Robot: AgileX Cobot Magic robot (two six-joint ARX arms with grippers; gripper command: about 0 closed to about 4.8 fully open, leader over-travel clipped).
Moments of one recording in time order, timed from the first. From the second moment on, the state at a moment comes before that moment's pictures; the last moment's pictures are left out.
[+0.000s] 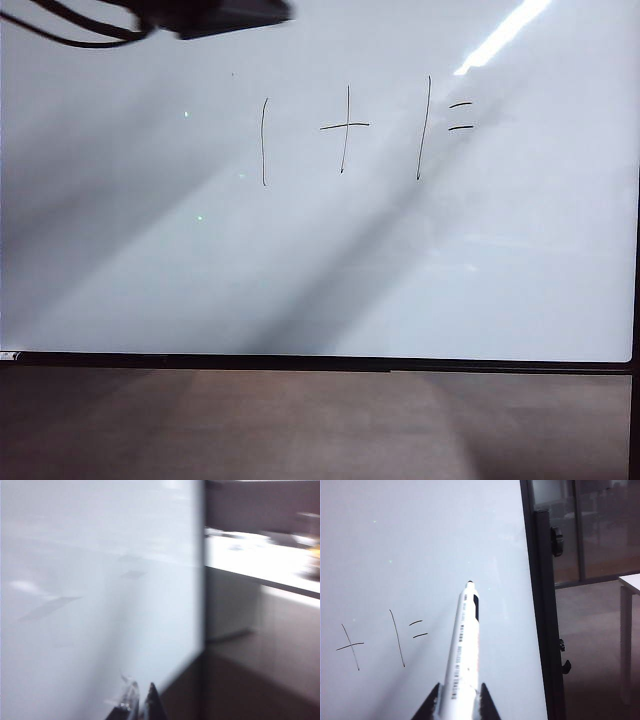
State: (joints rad) left arm -0.55 1.21 0.74 0.50 0.36 0.09; right arm -0.35 0.23 0.62 -0.22 -0.36 0.27
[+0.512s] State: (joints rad) left arm -0.70 1.19 0.74 0.45 -0.14 0.09; right arm -0.35 0.23 0.62 -0.22 -0.37 0.27
